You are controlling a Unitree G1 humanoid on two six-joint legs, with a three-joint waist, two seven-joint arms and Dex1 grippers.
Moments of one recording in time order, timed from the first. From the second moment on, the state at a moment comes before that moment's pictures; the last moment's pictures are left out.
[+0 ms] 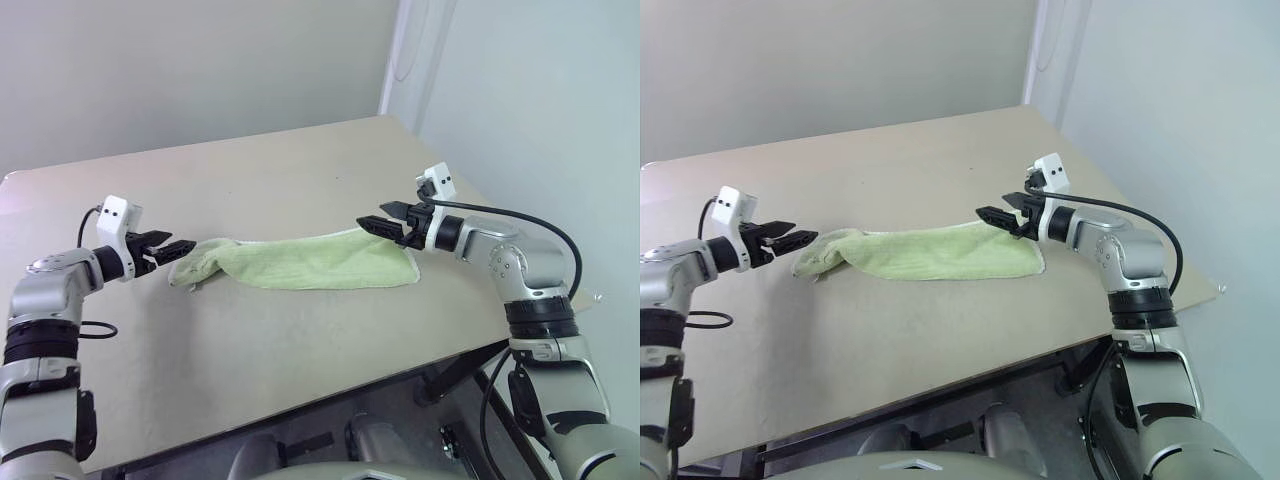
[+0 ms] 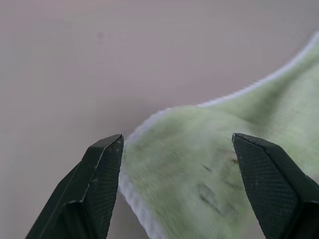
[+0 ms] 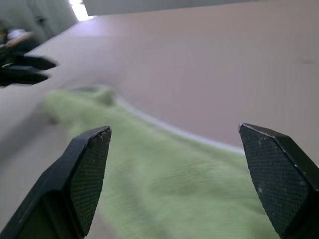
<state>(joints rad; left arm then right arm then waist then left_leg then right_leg) -0.58 0.74 0.17 0.66 -0.29 0.47 -0.92 -0.70 -0.45 -0.04 0.23 0.47 0.78 0.69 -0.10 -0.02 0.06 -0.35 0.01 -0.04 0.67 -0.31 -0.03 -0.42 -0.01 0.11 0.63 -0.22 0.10</state>
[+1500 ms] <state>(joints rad) -0.91 0.50 0.11 1.25 -0.07 0.28 -0.71 -1.07 -0.32 -0.13 1.26 0.13 0.30 0.47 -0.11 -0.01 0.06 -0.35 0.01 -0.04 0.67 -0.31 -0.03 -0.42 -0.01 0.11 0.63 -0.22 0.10</state>
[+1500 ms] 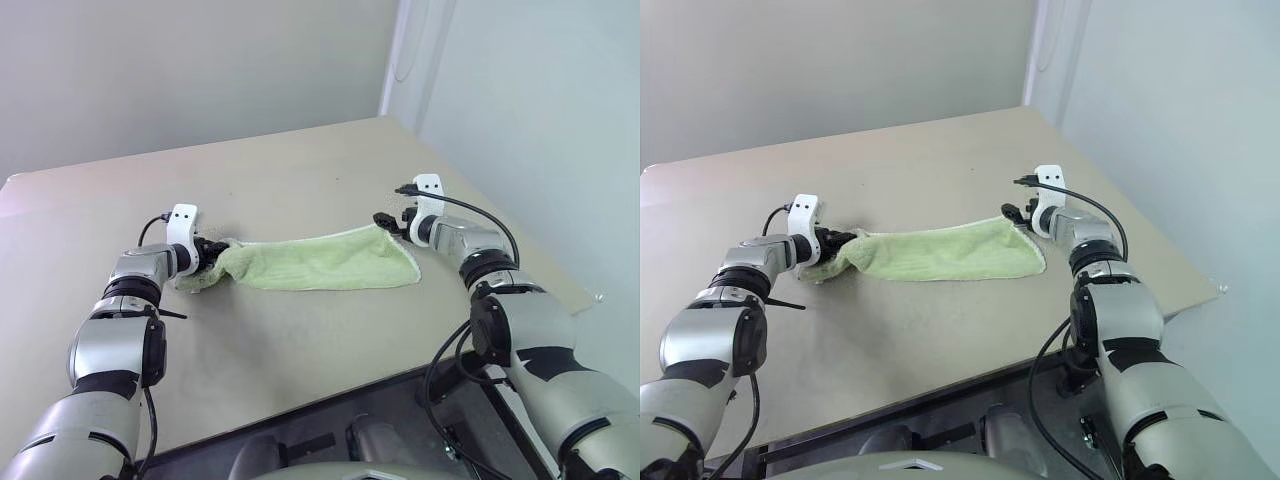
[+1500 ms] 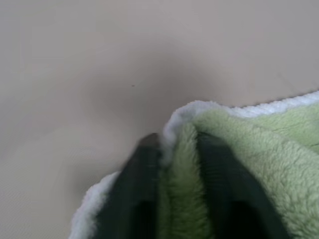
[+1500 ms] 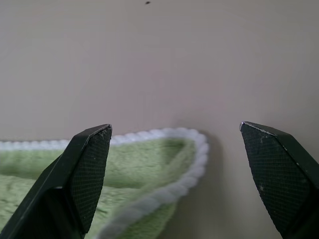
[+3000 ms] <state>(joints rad) -0.25 0.79 0.15 0.11 -0.36 0.87 -0.95 -1.16 -0.16 -0.16 1.32 0.09 0.31 0.45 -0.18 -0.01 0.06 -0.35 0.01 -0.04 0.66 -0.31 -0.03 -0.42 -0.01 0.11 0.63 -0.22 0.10</state>
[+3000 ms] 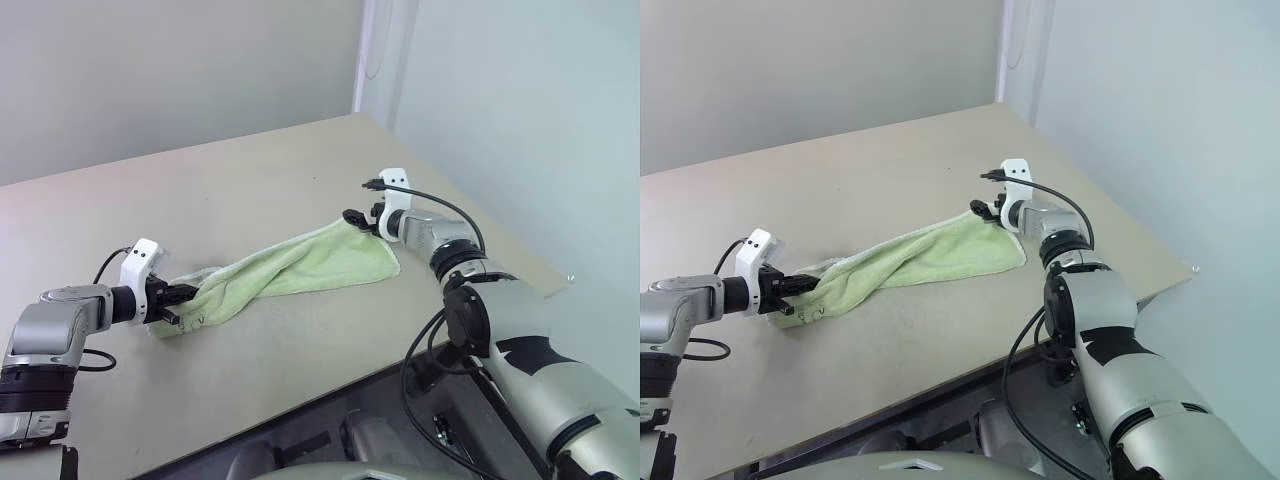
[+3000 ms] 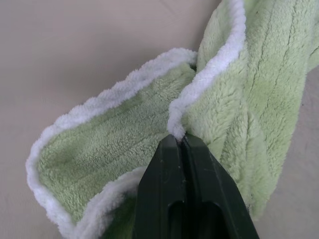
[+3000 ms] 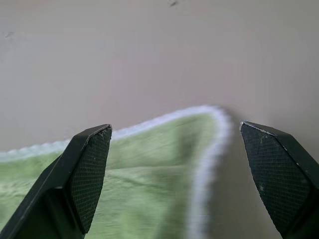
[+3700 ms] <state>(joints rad) -0.26 0.80 0.15 0.12 -0.38 0.85 -0.89 -1.14 -0.17 -0.18 1.34 0.05 0.29 0.39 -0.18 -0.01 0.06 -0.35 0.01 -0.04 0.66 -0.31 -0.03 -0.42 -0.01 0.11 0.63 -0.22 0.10</state>
